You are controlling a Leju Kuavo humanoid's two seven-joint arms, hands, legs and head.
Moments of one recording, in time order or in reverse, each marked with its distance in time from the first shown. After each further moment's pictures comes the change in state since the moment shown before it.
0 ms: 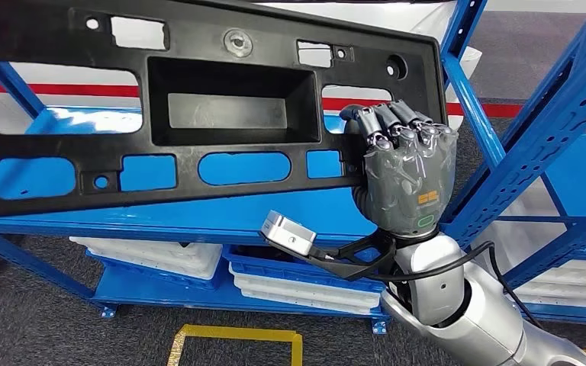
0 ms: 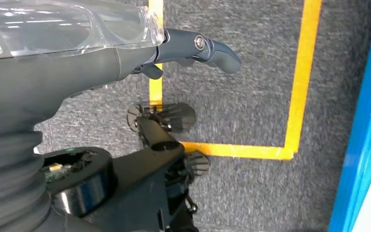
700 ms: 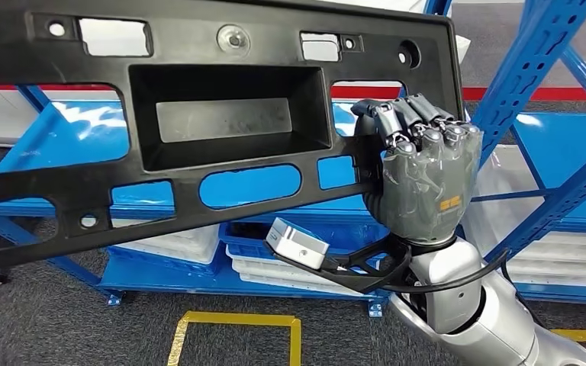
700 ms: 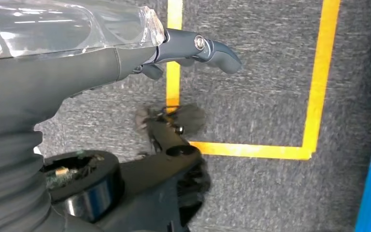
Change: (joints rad) left arm -0.002 0.004 0.000 0.000 0.003 0.005 -0.006; right arm -0.003 -0.005 -0.018 -0.072 0.000 0.001 -0.016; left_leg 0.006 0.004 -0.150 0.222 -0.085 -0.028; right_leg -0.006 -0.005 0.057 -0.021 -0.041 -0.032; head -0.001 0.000
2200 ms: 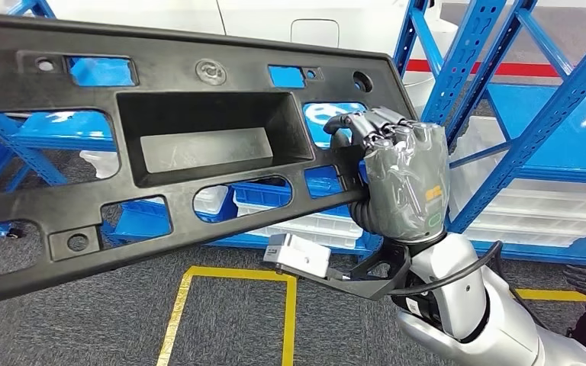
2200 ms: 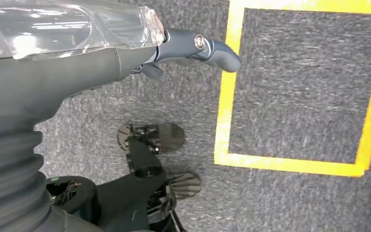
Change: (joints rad) left arm -0.019 0.023 -0.001 0.000 0.011 -0.006 -0.014; right arm -0.013 -0.013 0.037 -0.038 -0.336 0.103 -0.023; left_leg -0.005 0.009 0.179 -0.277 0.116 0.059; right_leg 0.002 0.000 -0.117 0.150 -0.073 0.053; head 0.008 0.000
